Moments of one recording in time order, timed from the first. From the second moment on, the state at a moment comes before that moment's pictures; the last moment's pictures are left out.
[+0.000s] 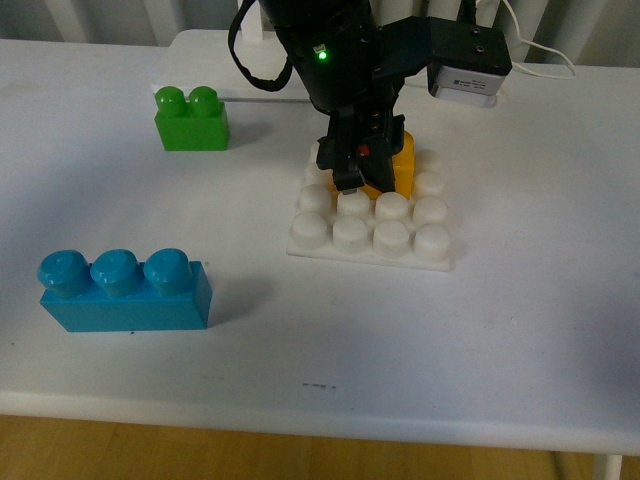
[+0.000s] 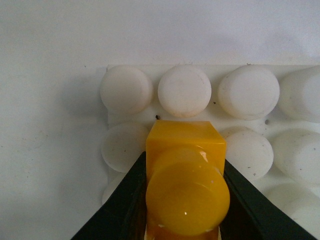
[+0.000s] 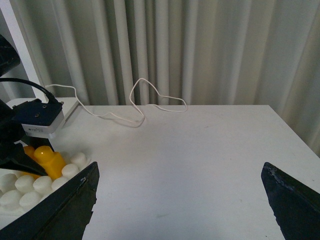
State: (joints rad) left arm -0.50 2.31 1.85 -0.69 0.31 1.19; right arm 0.00 0.00 0.01 0.00 0.00 0.00
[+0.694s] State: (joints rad) left arm -0.47 1.99 1.68 -0.56 0.23 1.26; right arm 0.00 0.00 0.01 0.00 0.00 0.00
